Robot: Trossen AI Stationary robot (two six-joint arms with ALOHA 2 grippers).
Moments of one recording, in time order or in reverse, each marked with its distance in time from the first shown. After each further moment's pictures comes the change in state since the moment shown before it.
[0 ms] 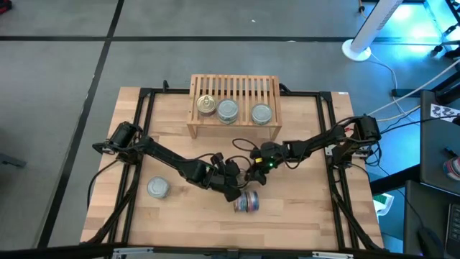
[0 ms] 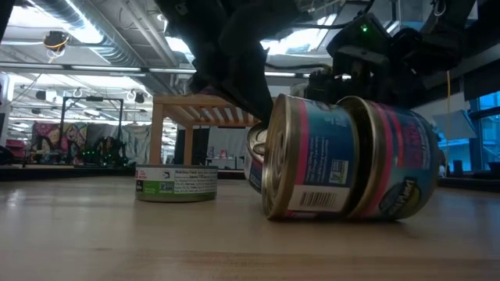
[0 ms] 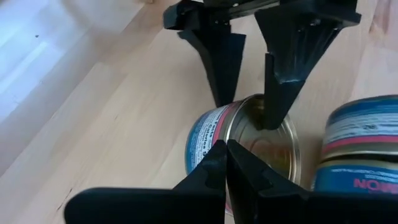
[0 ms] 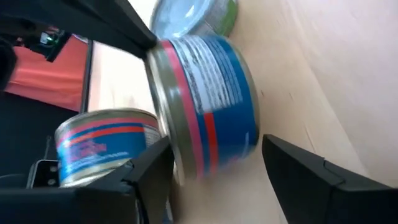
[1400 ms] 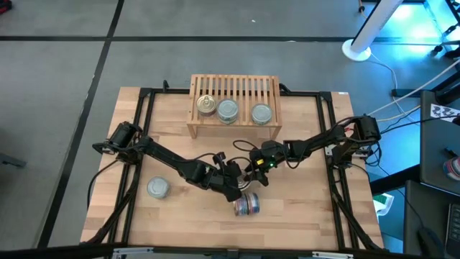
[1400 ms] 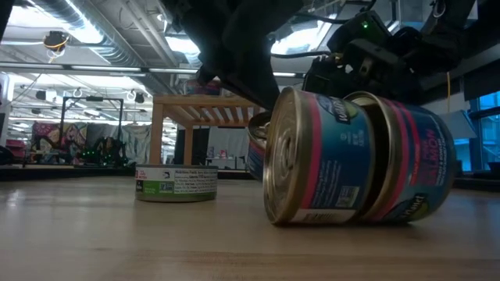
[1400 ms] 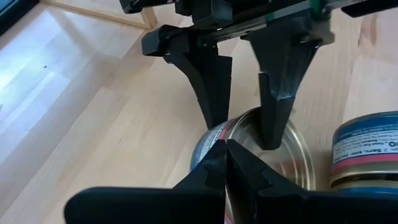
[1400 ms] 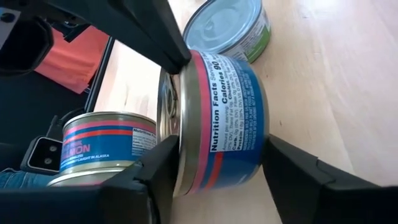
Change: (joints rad) left arm 0.001 0.000 0.001 0.050 -0.045 0.088; right arm -0.001 0.000 -0.003 0.073 -0.035 -0.178
